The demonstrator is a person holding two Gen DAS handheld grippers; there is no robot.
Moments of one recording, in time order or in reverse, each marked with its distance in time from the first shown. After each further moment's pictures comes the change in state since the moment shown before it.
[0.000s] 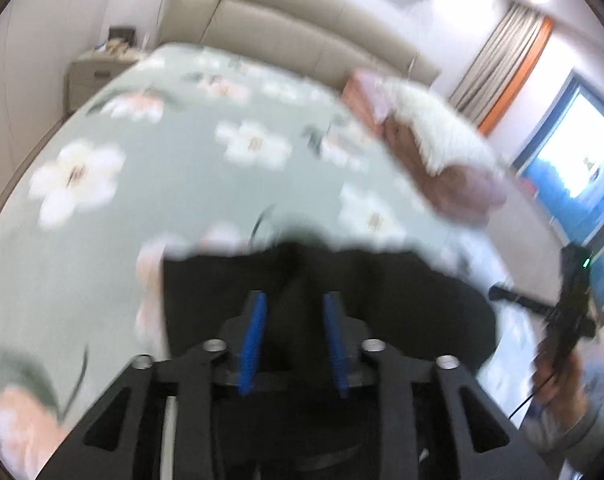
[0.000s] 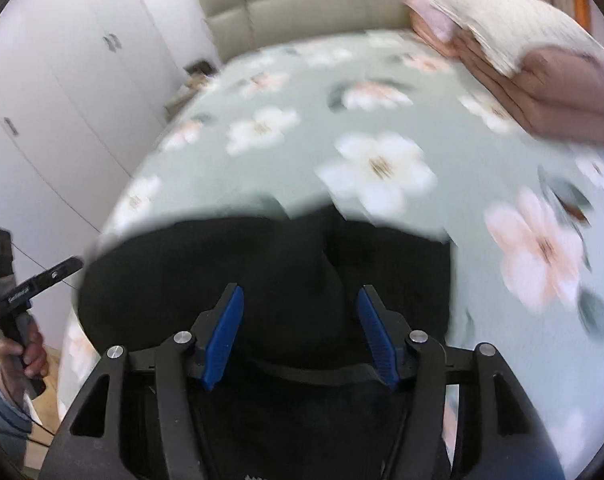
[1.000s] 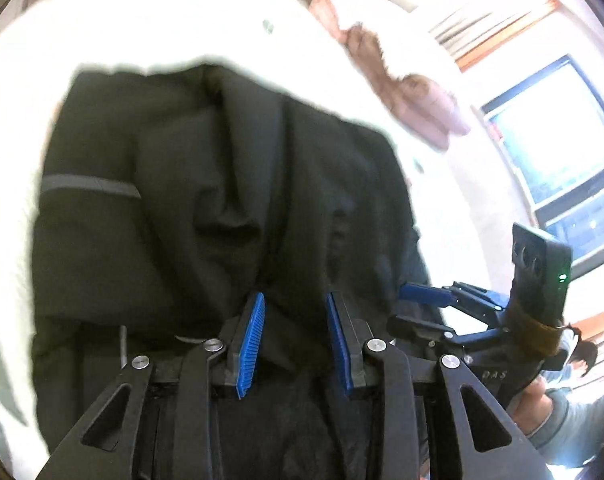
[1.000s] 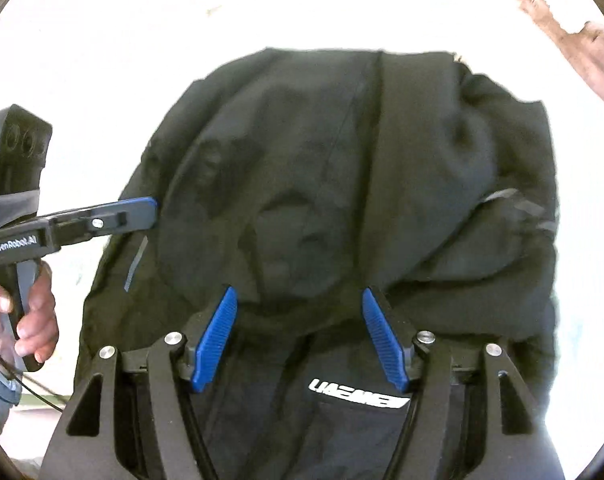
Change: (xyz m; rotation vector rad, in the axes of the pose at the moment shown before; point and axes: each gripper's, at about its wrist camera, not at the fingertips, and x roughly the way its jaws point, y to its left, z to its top) left arm -0.006 -0.032 -0.139 -0.057 0.311 -0.176; right arm 0.026 0.072 -0.142 -0.129 0.283 0.020
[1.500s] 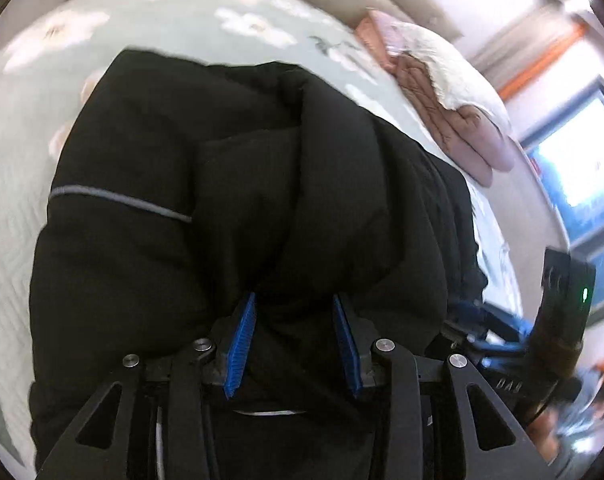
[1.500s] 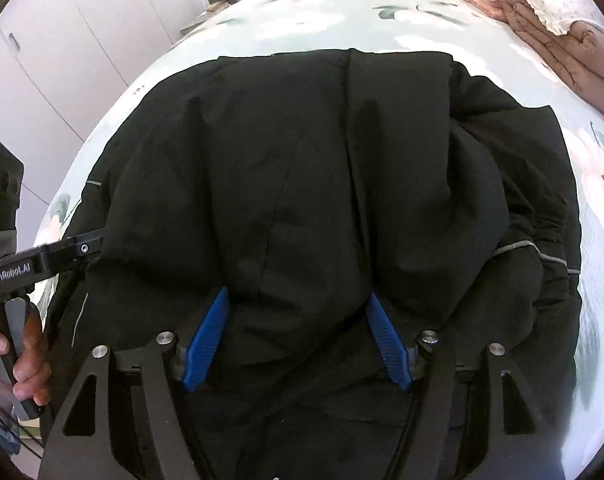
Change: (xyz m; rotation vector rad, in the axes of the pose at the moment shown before) left arm 0.033 0.036 -0.009 -0.042 -0.090 0.140; right arm 0.080 -0.005 0.013 0.030 -0.080 -0.076
